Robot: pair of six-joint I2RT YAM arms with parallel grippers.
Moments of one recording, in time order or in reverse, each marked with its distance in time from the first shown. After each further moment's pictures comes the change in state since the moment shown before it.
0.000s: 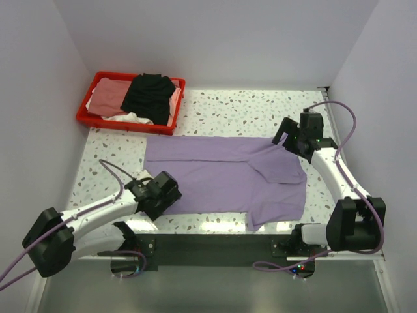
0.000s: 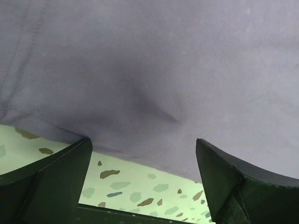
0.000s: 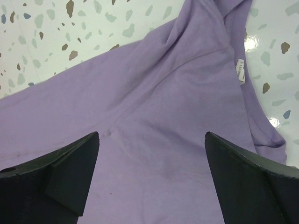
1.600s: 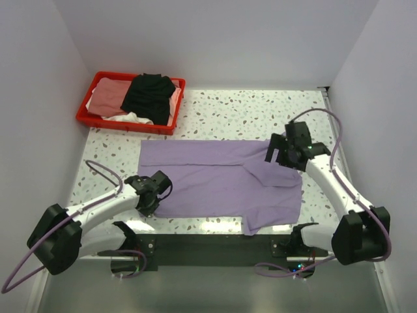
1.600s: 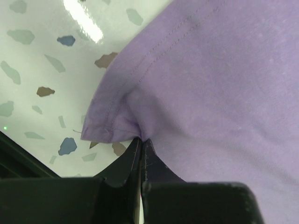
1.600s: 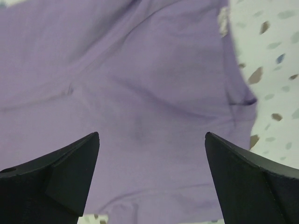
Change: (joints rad) left arm 0.095 0.064 0.021 -0.267 -0.123 -0.196; right arm 0.078 -0.051 -0.017 -0.196 0.105 -0.051
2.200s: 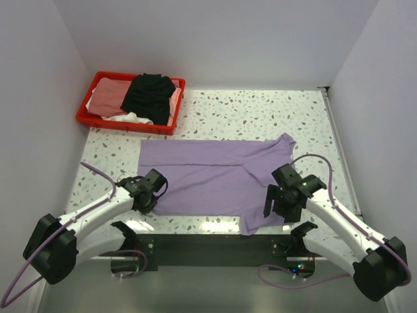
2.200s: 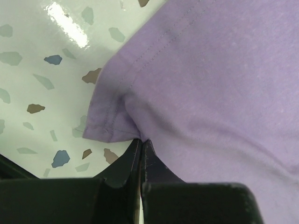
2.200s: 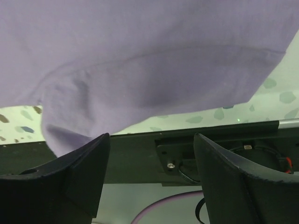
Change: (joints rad) left arm 0.075 -0.071 -0.014 0.059 -0.018 0.120; right arm 0.370 -0.349 -0.324 -0.432 -0.101 0.314
